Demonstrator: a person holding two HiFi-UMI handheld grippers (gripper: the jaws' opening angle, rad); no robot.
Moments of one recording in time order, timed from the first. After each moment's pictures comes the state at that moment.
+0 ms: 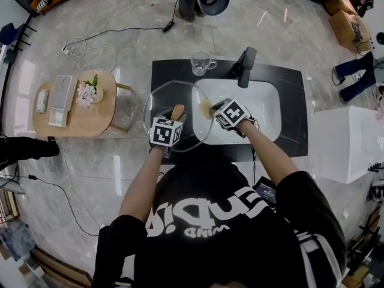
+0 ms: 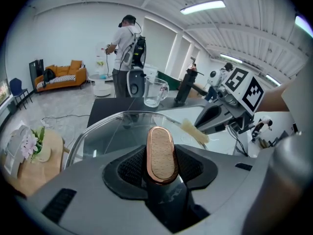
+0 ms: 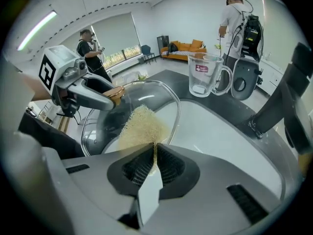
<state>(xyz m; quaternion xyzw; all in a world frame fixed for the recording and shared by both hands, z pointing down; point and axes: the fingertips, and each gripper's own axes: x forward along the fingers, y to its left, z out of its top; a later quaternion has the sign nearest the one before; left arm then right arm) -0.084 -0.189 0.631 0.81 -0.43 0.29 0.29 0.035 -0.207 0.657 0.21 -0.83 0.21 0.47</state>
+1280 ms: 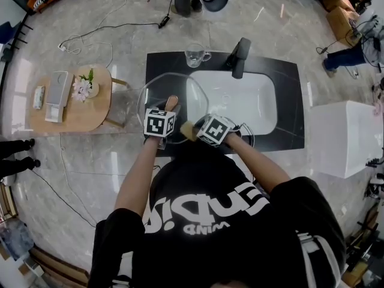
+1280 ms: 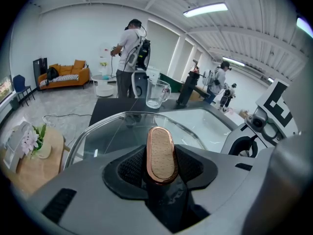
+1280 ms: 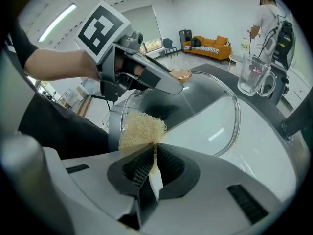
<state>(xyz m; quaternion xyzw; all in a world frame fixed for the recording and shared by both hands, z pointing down) -0.086 -0.190 0.631 0.80 -0.44 0.28 0.30 -0.016 -0.092 0.654 0.09 -0.85 0.19 0.49</state>
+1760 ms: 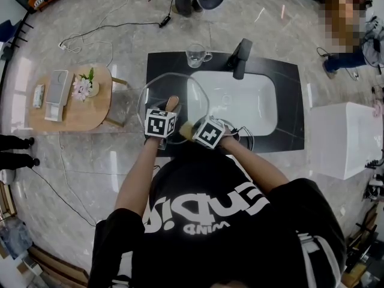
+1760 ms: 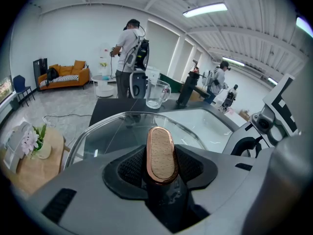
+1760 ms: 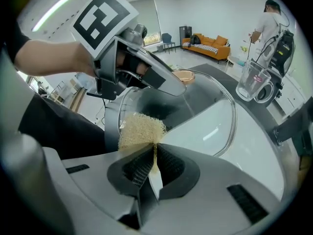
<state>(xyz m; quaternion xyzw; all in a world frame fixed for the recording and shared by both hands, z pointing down) -0.086 -0.190 0.631 0.80 -0.44 0.27 0.30 -0.028 -0.098 0.646 0.11 -0.84 0.14 0.51</state>
